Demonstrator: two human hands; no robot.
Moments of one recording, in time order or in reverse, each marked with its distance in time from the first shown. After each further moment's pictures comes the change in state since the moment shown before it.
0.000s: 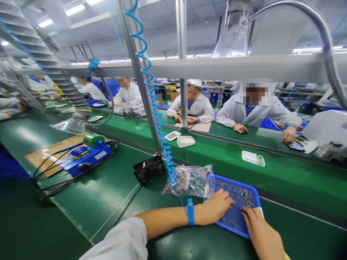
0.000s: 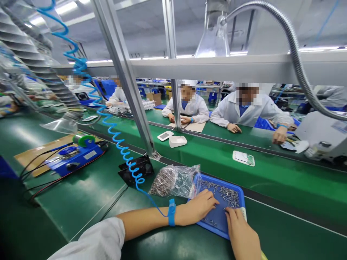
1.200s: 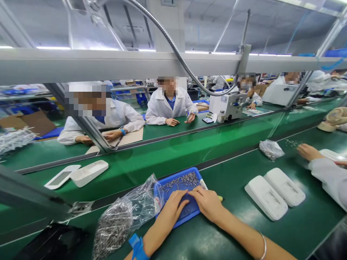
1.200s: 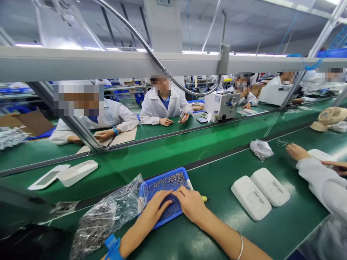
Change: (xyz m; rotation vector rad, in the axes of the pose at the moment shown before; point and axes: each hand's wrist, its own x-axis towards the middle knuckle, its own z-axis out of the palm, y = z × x) left_hand 0.008 -0.017 0.012 -0.431 0.020 -0.040; right_hand -0.005 -0.019 -0.017 0.135 0.252 -0.133
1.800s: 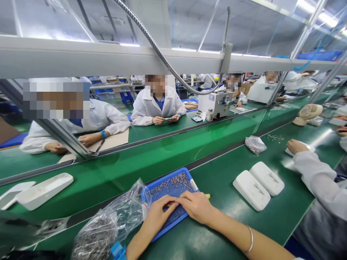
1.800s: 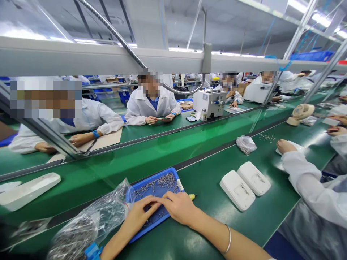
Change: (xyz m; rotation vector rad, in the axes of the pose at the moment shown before) left_hand 0.010 0.019 -0.018 -0.146 -0.061 -0.149; right_hand 0.000 -0.006 -0.003 0.035 0.152 -0.142
